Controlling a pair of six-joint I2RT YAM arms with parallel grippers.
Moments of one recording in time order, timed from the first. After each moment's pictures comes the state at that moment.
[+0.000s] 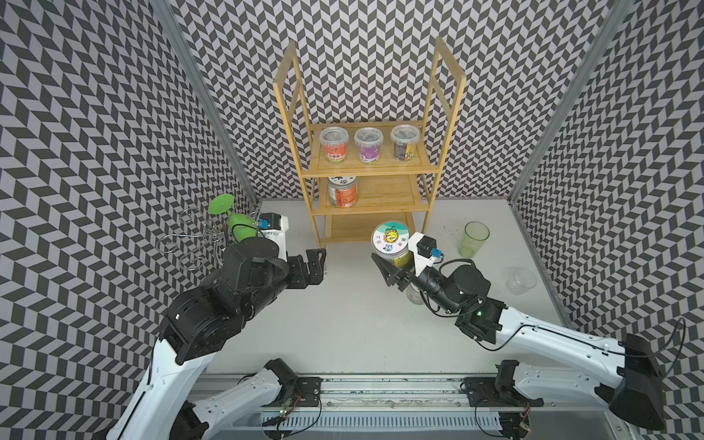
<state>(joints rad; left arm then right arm) -0.69 0.90 1.55 -1.17 -0.31 -0.52 1.00 1.16 0.85 0.53 0.18 -0.01</state>
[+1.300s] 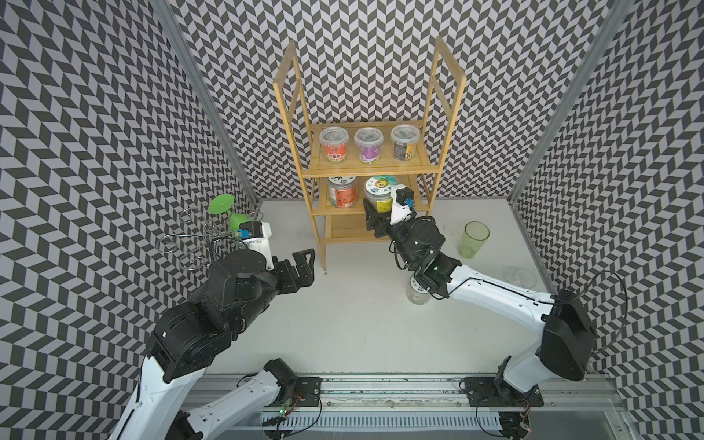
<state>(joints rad) -0.69 0.82 1.49 -1.15 -0.37 -0.60 0.86 1.60 1.25 0.54 0.42 0.05</state>
